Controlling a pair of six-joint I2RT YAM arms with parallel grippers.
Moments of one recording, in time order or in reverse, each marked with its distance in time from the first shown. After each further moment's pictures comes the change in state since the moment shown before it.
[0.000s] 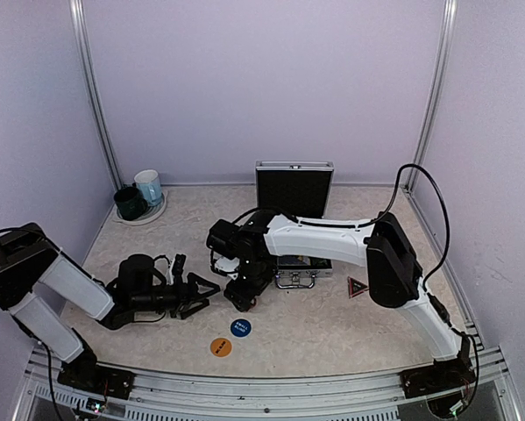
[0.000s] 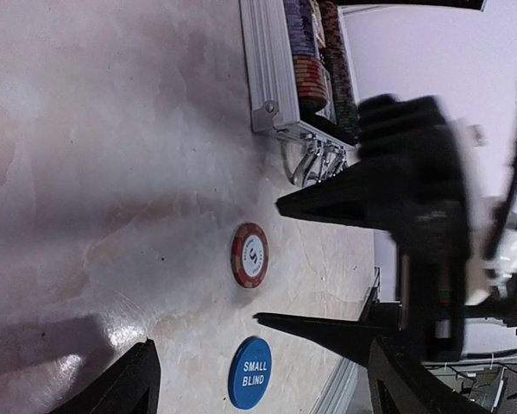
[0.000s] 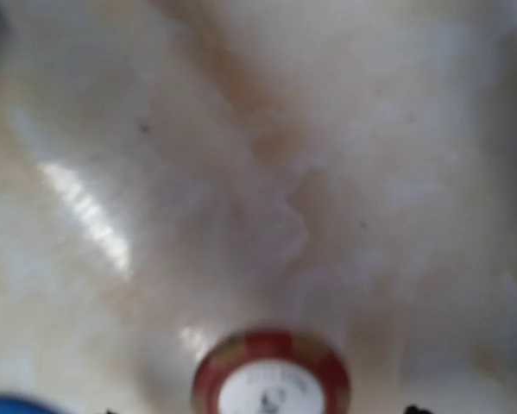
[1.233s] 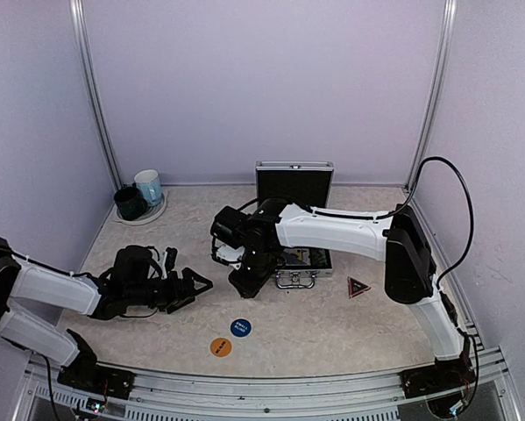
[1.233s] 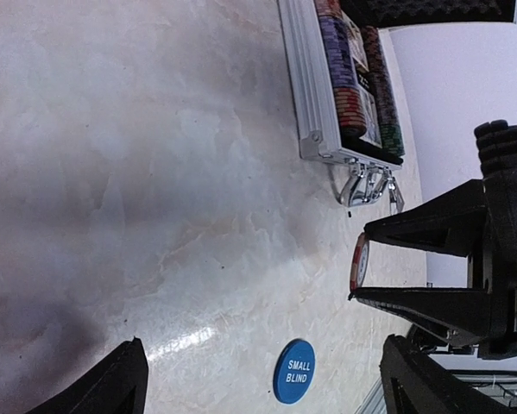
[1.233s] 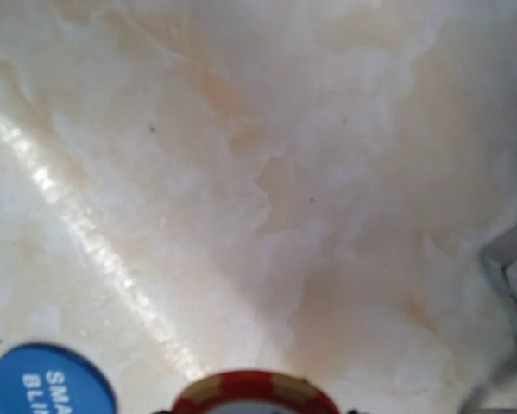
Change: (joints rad) left arm 0.022 -0.246 0.058 -0.441 -0.131 0.148; right arm -0.006 -0.083 -0.056 0.032 0.020 -0.005
